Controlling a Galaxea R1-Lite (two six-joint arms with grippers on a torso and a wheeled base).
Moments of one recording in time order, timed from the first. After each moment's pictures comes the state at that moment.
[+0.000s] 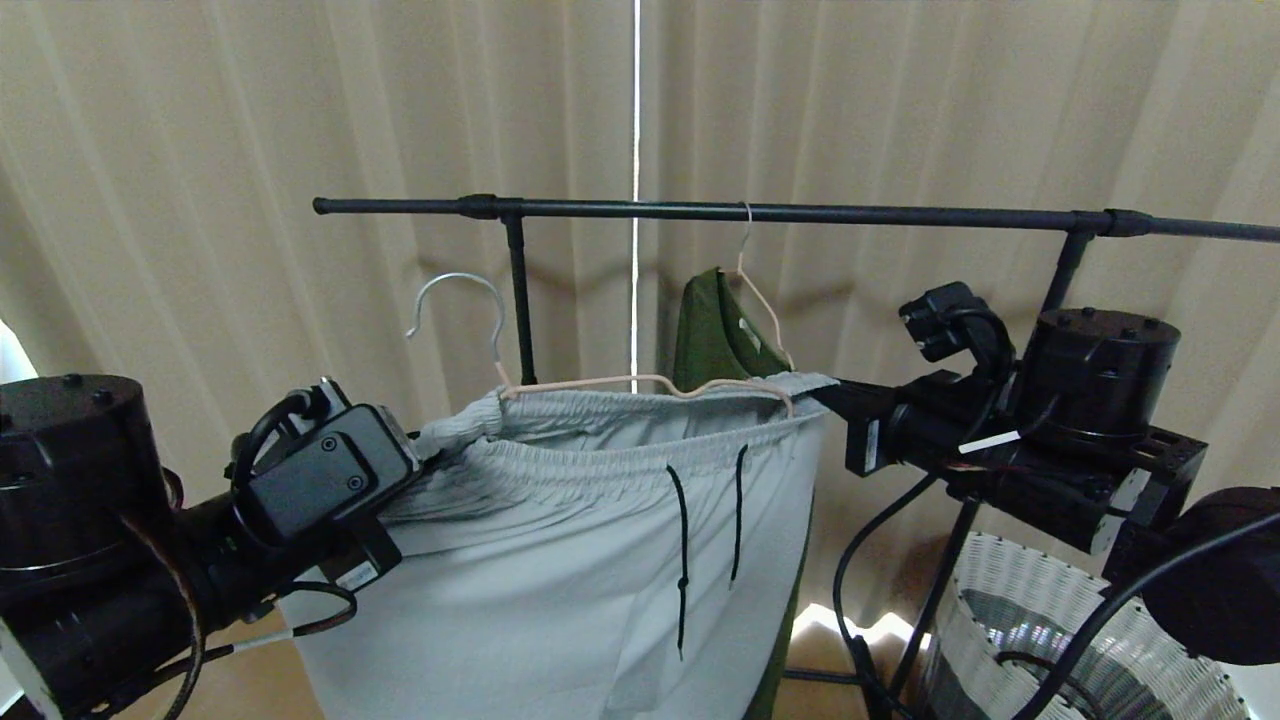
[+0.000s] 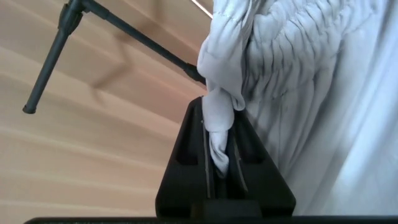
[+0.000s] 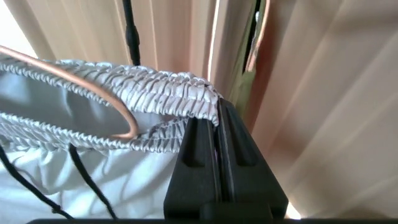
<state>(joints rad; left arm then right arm) -0.43 1.39 -0.46 -0.69 0.05 0.85 0.44 1.75 -0.71 -0.85 0.02 0.03</state>
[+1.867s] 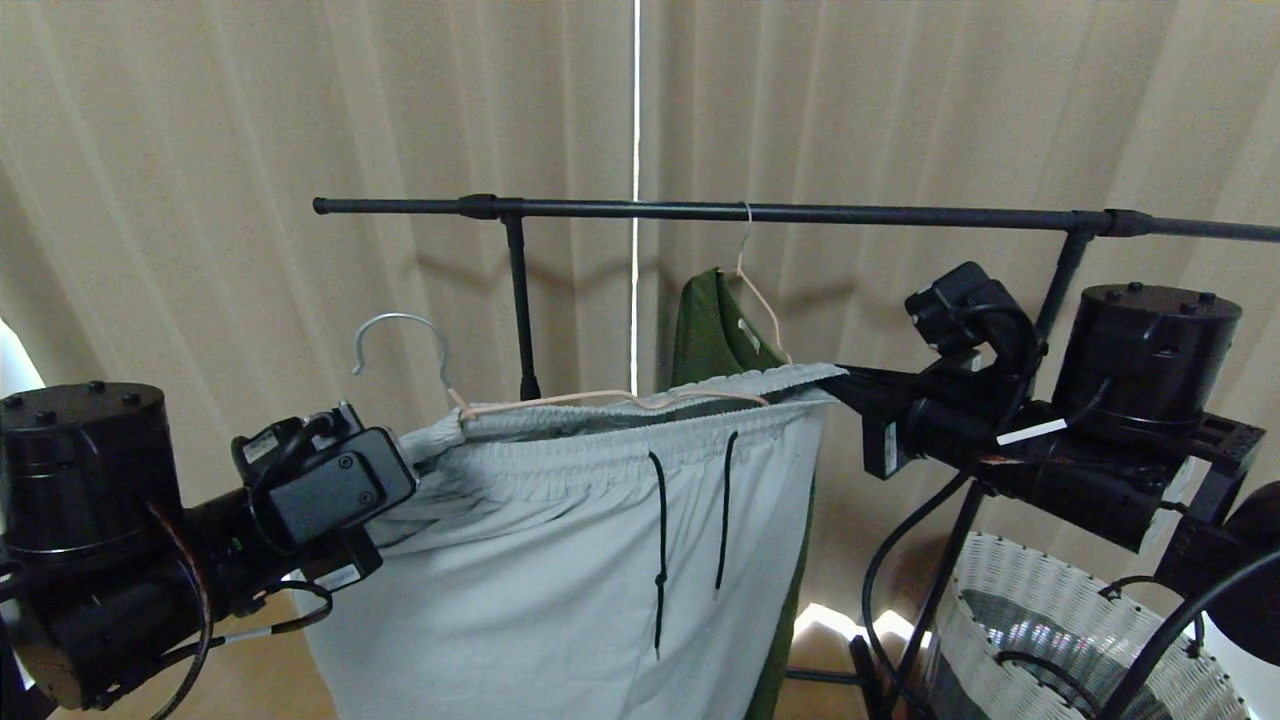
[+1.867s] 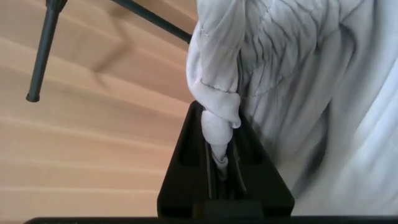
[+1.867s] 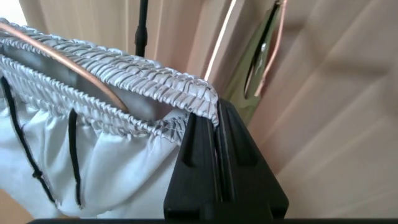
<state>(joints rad) -0.33 1.44 -0.45 -0.68 0.04 1.00 0.46 1.66 -0.74 -0.75 0.03 -0.15</state>
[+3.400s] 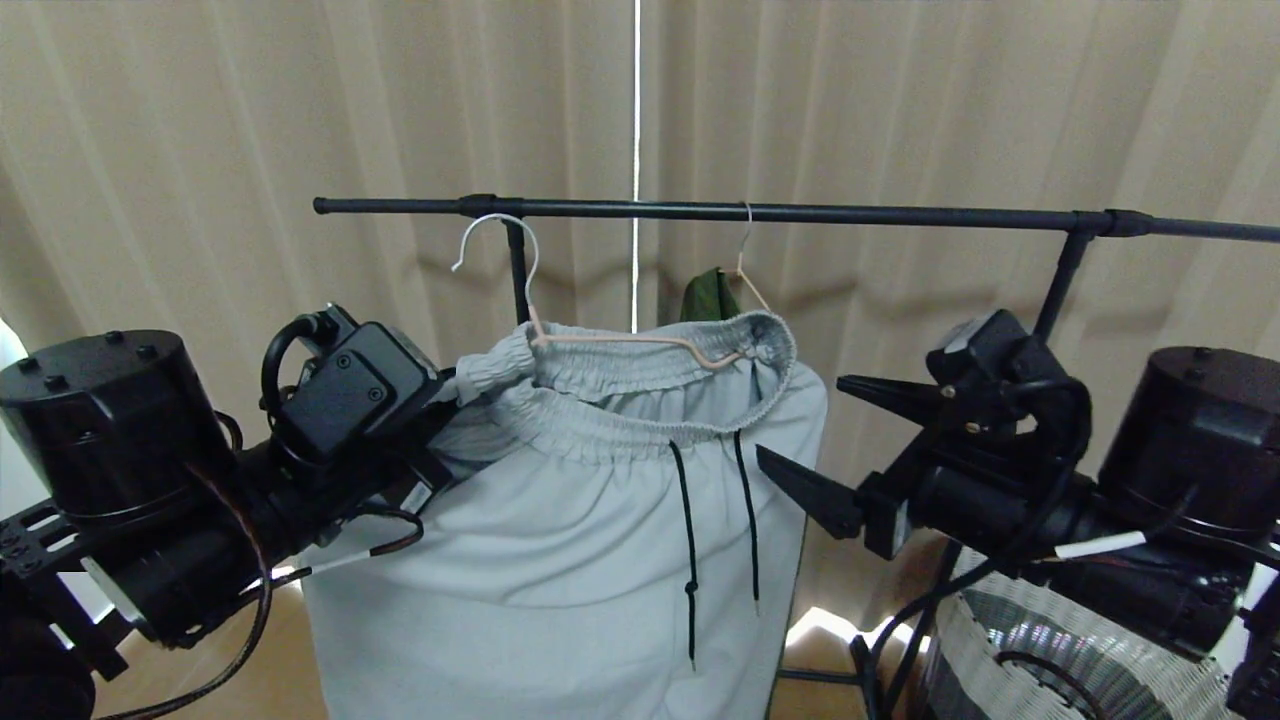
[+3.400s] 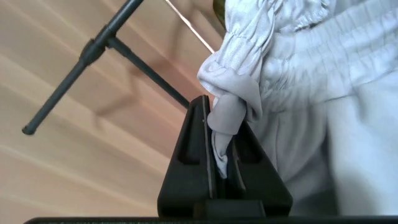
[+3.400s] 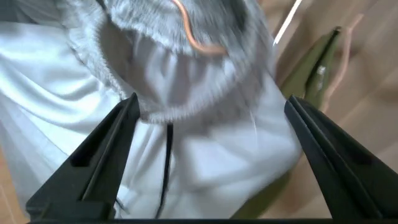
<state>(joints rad) -0.44 1.53 -0.52 -0.96 0.02 0.69 0.62 1.57 -0.53 -0.92 0.03 -0.14</state>
